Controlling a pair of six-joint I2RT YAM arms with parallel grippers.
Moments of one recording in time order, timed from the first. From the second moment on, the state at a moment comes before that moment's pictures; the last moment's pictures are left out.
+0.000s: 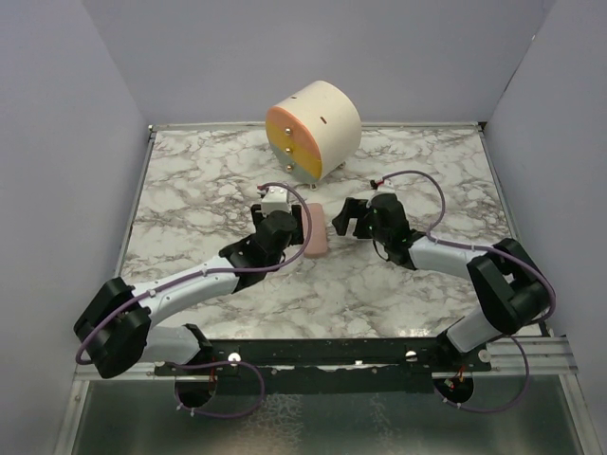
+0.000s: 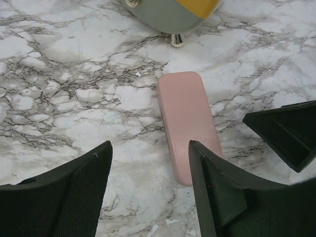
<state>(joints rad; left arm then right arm) -0.85 1.28 0.74 0.05 -0.62 -0.47 0.56 1.55 0.69 0.36 0.07 0.50</state>
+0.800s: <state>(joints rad) -0.82 1.20 0.54 0.10 -0.67 -0.43 0.60 1.50 0.72 0.30 0.28 0.46</state>
